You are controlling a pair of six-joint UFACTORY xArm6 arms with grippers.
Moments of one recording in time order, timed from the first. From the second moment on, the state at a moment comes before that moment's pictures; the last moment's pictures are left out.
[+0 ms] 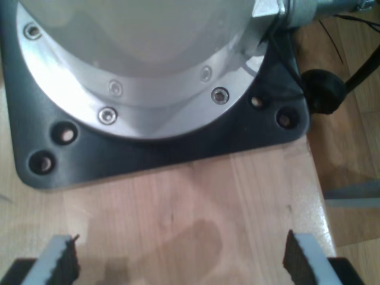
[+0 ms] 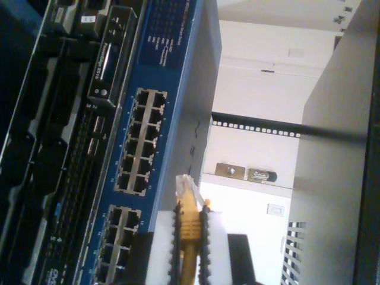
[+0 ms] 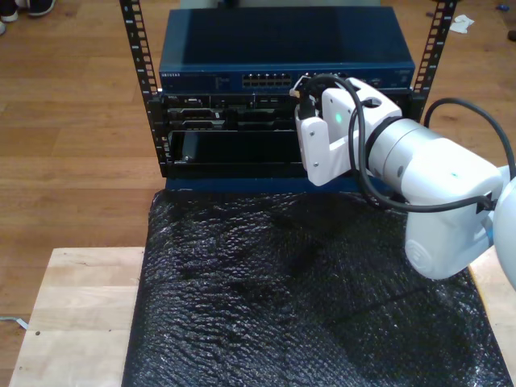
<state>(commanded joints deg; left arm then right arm) 78.7 -28.1 -6.7 3.9 63.0 -183.3 11.2 3.2 -39.7 -22.2 -44.3 -83.6</state>
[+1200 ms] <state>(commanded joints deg) 78.7 -28.1 -6.8 3.9 63.0 -183.3 11.7 17.5 -45.8 -8.2 -60.5 -83.4</state>
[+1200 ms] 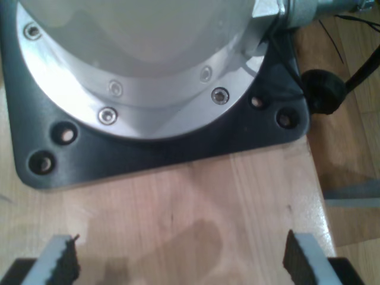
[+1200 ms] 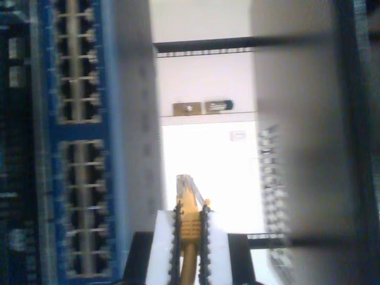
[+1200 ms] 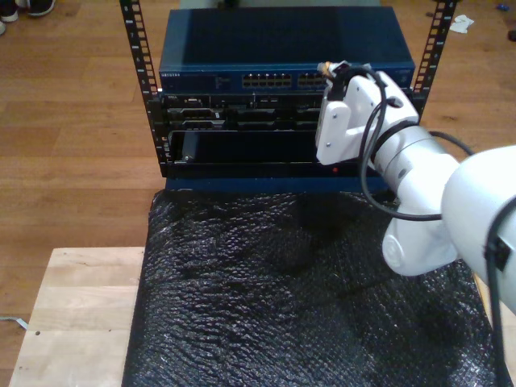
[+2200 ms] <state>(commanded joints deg) 78.7 -28.1 -6.8 3.9 63.0 -183.3 21.4 33.6 -57.7 21.2 -74.5 -97.3</state>
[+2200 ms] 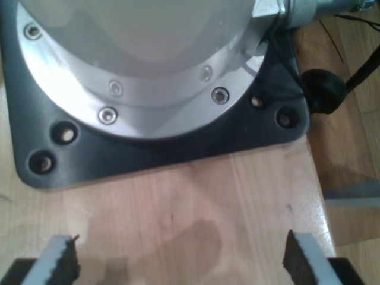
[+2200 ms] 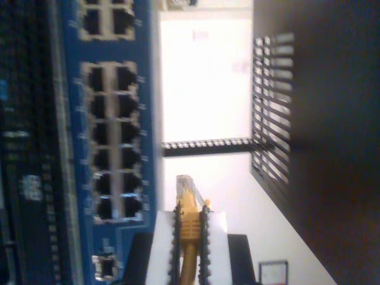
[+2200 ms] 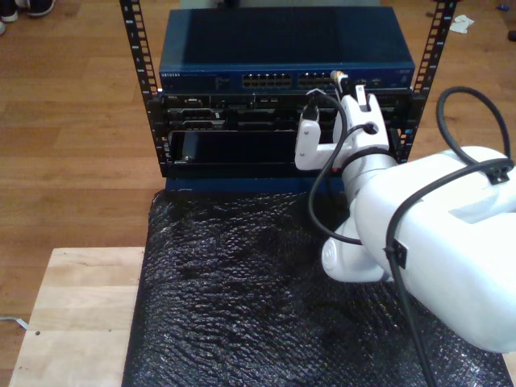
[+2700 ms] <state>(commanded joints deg) 78.7 -28.1 -6.7 3.9 63.0 -183.3 24.0 38.5 -61.7 29.1 -77.3 -99.3</state>
